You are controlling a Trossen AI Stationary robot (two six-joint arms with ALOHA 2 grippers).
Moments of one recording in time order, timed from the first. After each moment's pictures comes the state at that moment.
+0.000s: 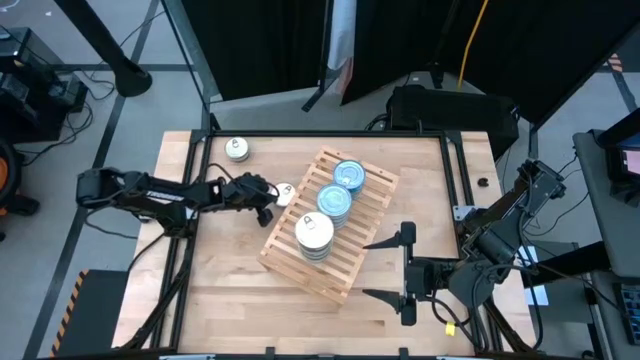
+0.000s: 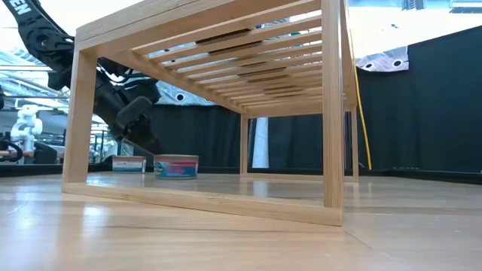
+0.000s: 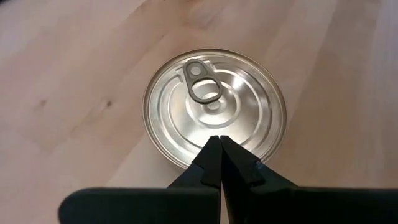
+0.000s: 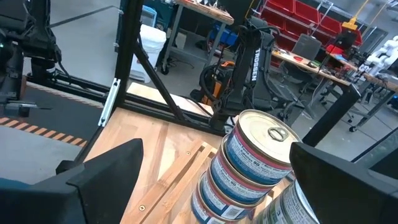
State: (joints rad) left arm 0.23 1.25 0.33 0.17 -0.12 -0.25; right arm 0.76 1.41 1.44 -0.35 0.81 -0.04
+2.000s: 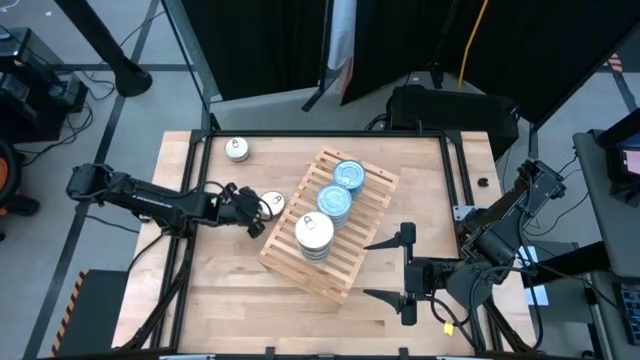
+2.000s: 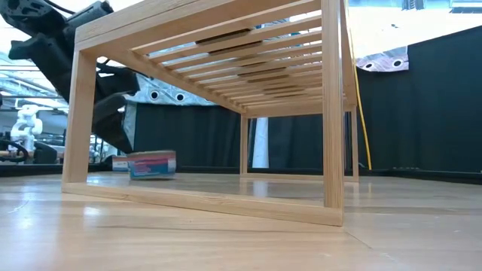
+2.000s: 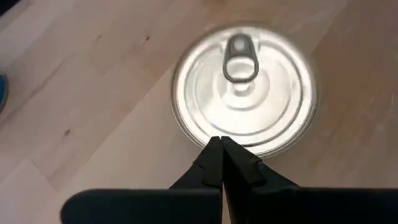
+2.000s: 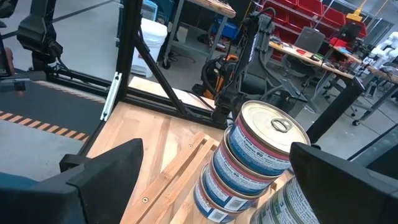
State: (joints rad) left arm -0.07 1.13 0.41 -0.34 -0.45 -0.57; right arm 0.76 1.41 1.44 -0.39 0.81 0.00
